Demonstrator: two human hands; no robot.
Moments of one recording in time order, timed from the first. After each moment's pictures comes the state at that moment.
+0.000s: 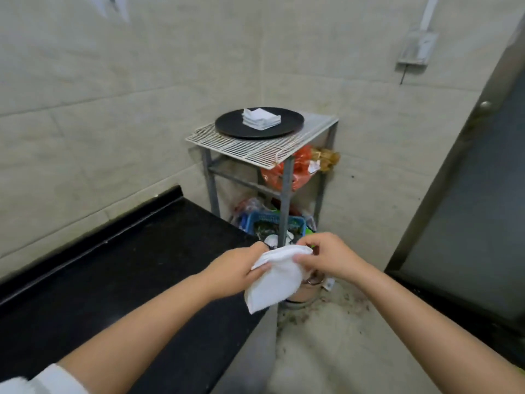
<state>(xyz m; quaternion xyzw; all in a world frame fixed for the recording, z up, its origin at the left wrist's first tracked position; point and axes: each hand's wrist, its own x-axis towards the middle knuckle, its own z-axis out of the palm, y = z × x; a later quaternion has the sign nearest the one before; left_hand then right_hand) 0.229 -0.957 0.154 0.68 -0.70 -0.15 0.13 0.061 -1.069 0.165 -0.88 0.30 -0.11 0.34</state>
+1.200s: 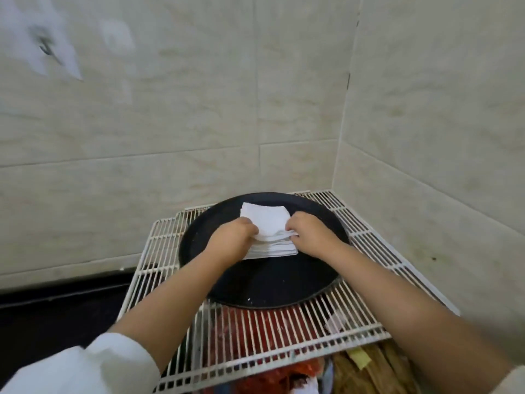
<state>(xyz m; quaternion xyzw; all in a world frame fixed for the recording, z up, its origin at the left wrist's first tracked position) 0.429 -1.494 0.220 0.95 -0.32 0.04 0.05 0.388 -1.663 0.220 -0.99 -0.02 -0.05 0.14</state>
